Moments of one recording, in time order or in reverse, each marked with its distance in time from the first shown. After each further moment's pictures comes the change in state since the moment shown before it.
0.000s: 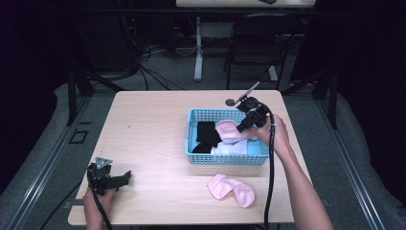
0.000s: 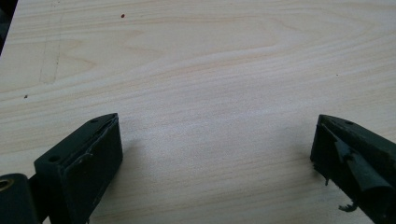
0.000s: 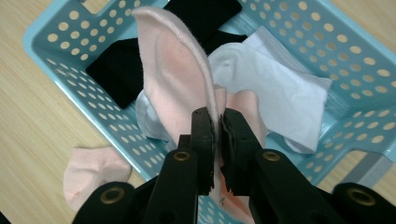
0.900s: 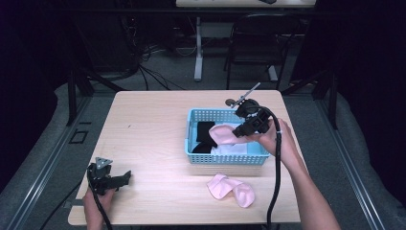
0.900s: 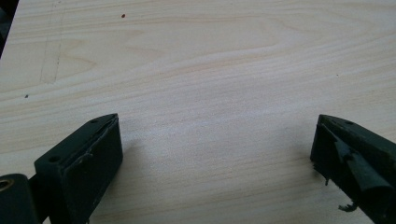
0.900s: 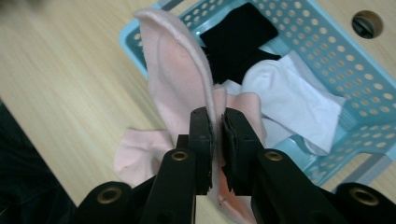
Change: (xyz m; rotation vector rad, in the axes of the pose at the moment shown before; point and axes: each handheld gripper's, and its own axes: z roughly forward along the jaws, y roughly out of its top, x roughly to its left) left arm 0.000 0.000 0.000 0.002 0.002 0.002; right arm 0.054 -0.013 -0.053 -0.070 0.013 -0.134
